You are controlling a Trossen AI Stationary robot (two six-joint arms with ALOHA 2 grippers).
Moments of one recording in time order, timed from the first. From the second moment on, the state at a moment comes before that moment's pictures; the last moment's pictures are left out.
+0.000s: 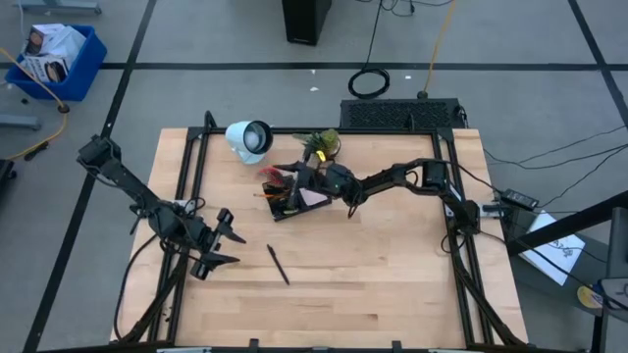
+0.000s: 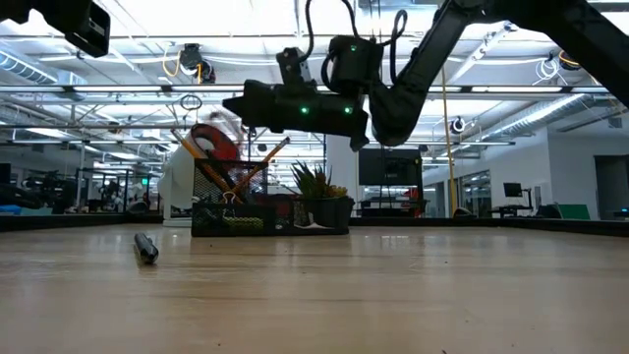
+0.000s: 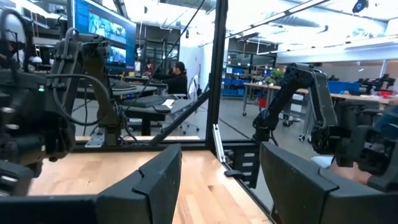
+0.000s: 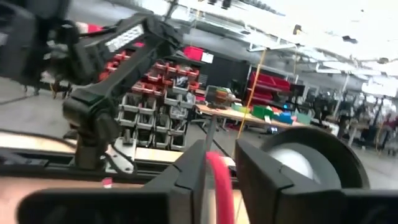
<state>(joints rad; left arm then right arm) -0.72 0.75 0.12 0.84 -0.39 -0.01 -0.17 2.22 1.23 1.22 0.05 -0.22</state>
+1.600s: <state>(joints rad) -0.71 0.75 0.12 0.60 -0.56 -0.21 0.52 2.16 1.22 0.73 0.97 0.08</state>
